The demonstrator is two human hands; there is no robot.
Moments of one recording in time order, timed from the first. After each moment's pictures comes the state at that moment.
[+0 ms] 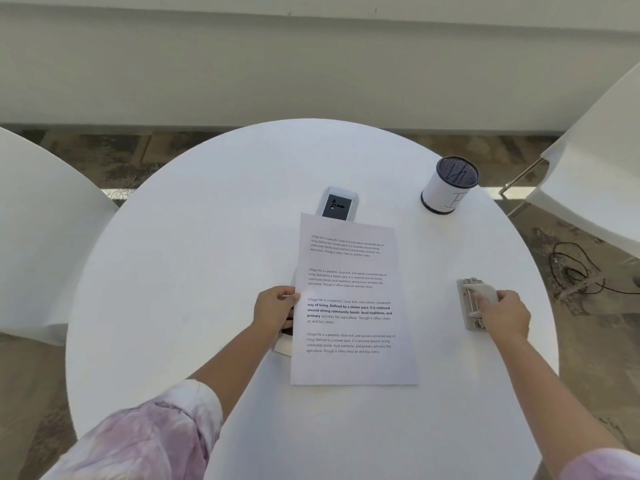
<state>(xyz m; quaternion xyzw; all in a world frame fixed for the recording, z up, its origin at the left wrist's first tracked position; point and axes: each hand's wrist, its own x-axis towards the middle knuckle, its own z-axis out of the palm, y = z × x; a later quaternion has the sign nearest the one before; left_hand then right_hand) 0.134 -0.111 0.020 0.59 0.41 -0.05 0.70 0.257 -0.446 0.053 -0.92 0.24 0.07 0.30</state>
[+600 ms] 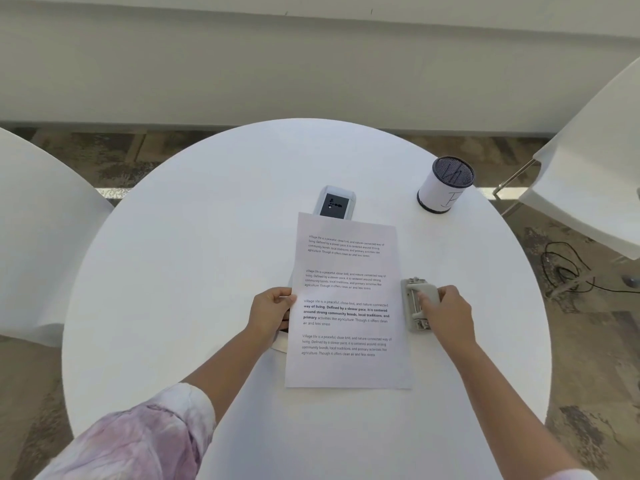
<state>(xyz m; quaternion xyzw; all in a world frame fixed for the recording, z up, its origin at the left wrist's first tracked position) 0.123 -0.114 0.029 0.57 0.37 -0.04 0.73 0.218 -0.380 0.056 -0.94 0.11 0.12 0.30</state>
